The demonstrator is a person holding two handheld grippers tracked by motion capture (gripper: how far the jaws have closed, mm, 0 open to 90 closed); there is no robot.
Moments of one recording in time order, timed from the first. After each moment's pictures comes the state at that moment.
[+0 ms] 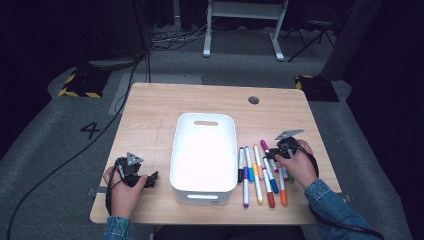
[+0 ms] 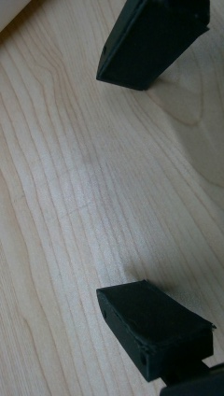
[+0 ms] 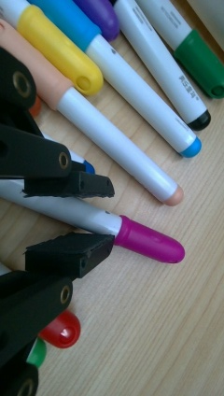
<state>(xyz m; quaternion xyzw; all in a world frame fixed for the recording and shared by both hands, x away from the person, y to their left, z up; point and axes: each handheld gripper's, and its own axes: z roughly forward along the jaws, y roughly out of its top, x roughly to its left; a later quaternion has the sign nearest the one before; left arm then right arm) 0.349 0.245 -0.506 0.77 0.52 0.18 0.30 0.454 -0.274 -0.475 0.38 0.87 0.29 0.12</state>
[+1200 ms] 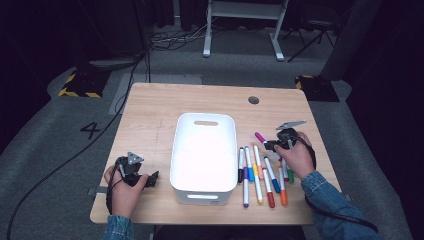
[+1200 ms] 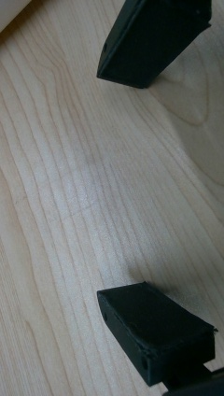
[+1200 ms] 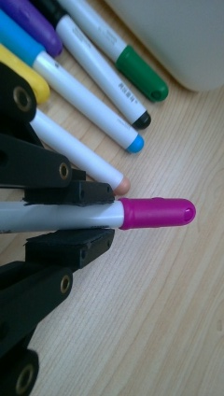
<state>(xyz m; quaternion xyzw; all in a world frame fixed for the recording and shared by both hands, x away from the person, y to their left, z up) 0.351 0.244 -0.506 0.78 0.52 0.18 0.30 0.471 -0.270 -0.457 0.42 0.84 0.32 0.12</state>
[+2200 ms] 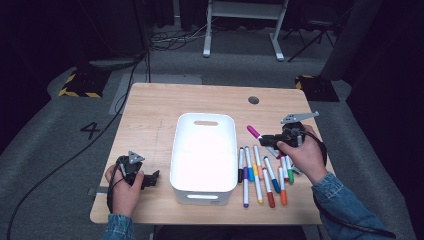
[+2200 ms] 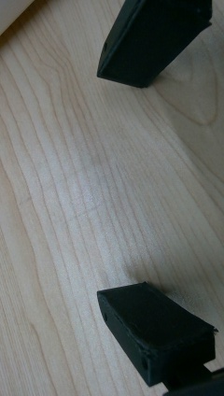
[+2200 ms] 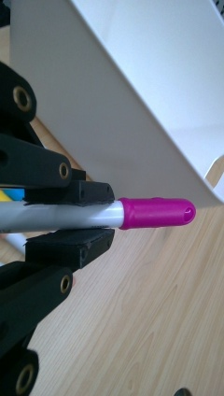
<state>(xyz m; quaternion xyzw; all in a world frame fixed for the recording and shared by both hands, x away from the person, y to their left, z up) 0.354 0.242 -0.506 0.78 0.52 0.18 0.30 0.425 -0.244 -0.369 0.35 0.84 0.41 0.07</state>
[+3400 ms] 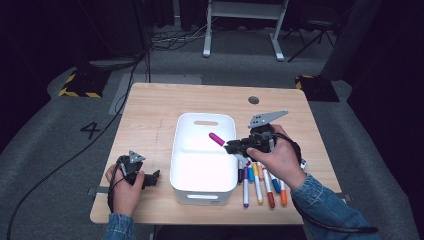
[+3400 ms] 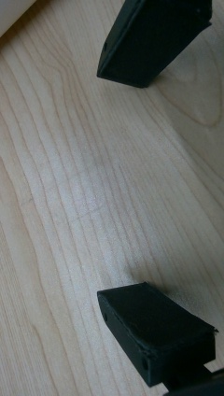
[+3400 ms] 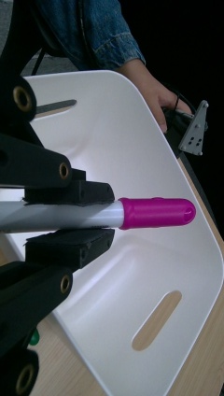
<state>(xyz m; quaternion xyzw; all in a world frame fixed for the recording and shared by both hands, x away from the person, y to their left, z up) 0.355 0.241 -0.506 0.78 0.52 0.18 0.30 0.388 -0.149 -0.330 0.25 0.86 0.45 0.01</state>
